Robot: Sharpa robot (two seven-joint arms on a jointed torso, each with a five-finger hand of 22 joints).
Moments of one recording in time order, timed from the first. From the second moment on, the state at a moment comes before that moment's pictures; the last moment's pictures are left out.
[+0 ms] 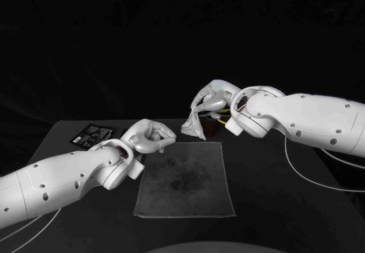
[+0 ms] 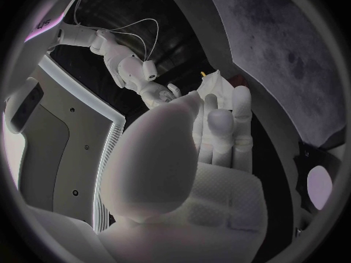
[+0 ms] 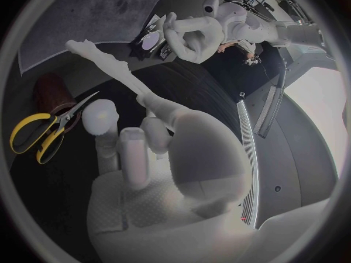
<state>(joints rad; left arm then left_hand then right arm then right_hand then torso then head) 1.13 -0.78 -0.11 1.51 -0.62 -0.38 0.28 1.58 -0.21 0.42 0.28 0.05 0.95 0.12 0.49 0.27 1.04 0.06 0.60 0.12 1.25 -0.01 1.34 0.48 0.17 1.01 0.09 0.89 0.71 1.43 -0.72 -0.15 1.51 -0.82 -0.34 -0.23 1.23 0.00 0.58 -0.19 0.05 0.97 0.09 0.48 0.42 1.36 0.01 1.24 1.20 1.46 -0.05 1.47 1.31 0.11 1.28 0.06 0.91 1.28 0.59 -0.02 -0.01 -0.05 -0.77</state>
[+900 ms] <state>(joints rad) 1.12 -0.61 -0.11 1.36 -0.48 -0.39 0.18 1.49 -0.22 0.18 0.29 0.05 0.83 0.18 0.35 0.22 0.94 0.12 0.41 0.07 1.20 0.05 1.29 0.38 0.17 1.01 0.14 0.82 0.66 1.40 -0.71 -0.15 1.56 -0.77 -0.39 -0.21 1.23 0.00 0.59 -0.19 0.05 0.97 0.09 0.49 0.42 1.36 0.01 1.23 1.20 1.46 -0.05 1.46 1.31 0.11 1.28 0.06 0.91 1.28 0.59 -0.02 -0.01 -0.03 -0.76</state>
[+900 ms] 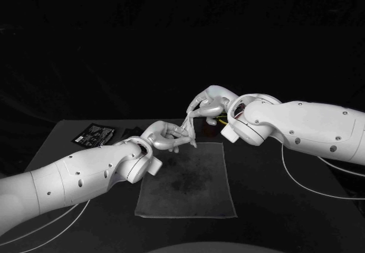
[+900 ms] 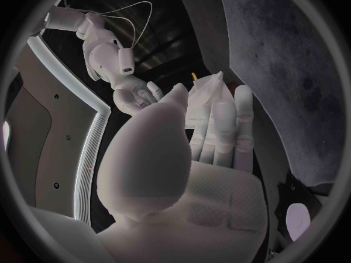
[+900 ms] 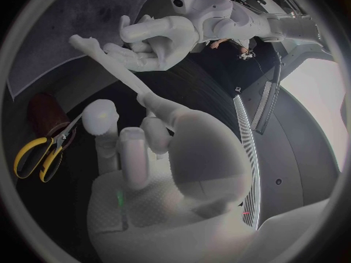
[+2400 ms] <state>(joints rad) 1.12 -0.57 -0.11 1.30 -0.43 -0.39 0.17 1.58 -0.17 0.16 0.27 0.05 0.82 0.16 0.34 0.22 0.90 0.12 0.41 0.07 1.17 0.04 1.28 0.37 0.17 1.01 0.14 0.82 0.66 1.39 -0.72 -0.15 1.58 -0.77 -0.39 -0.19 1.22 0.00 0.59 -0.18 0.05 0.96 0.09 0.49 0.42 1.36 0.01 1.23 1.20 1.46 -0.05 1.46 1.31 0.12 1.28 0.06 0.91 1.28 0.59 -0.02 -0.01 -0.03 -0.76</state>
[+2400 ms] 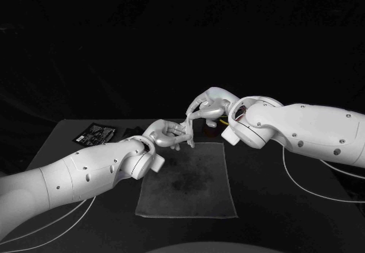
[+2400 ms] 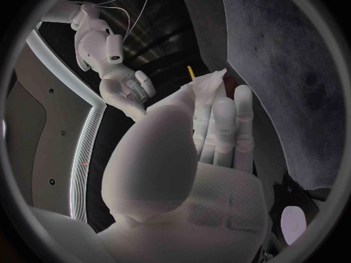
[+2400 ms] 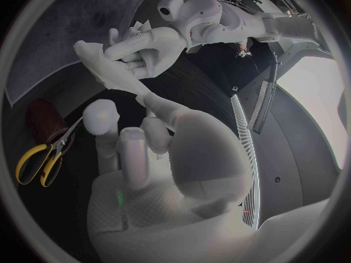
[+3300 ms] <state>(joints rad) 1.12 -0.58 -0.11 1.31 -0.44 -0.33 0.25 1.63 -0.08 0.29 0.26 0.04 1.02 0.10 0.45 0.26 1.07 0.06 0.45 0.08 1.21 -0.01 1.33 0.49 0.17 1.00 0.11 0.85 0.69 1.39 -0.72 -0.15 1.52 -0.77 -0.39 -0.19 1.22 0.00 0.60 -0.19 0.04 0.97 0.09 0.48 0.42 1.36 0.01 1.23 1.20 1.46 -0.05 1.46 1.31 0.12 1.28 0.06 0.91 1.28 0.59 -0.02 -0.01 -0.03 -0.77</state>
